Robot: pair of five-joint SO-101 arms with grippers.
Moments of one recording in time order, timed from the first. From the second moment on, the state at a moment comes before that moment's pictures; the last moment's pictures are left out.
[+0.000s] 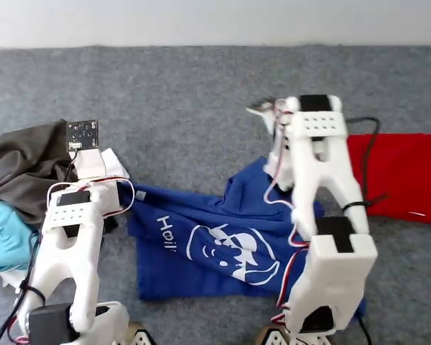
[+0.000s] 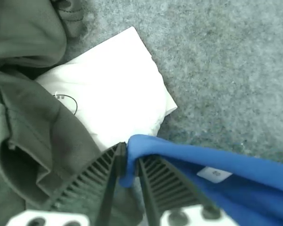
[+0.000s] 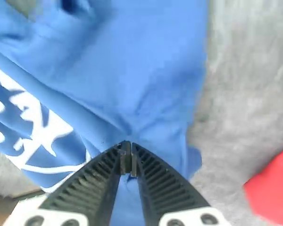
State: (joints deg) left arm -11.8 -17.3 54.3 37.0 4.9; right arm -7.7 21.5 -18.0 100.3 30.4
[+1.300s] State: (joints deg) left arm -11.8 -17.3 54.3 37.0 4.9; right arm -11.3 64.4 -66.8 100.5 32.3
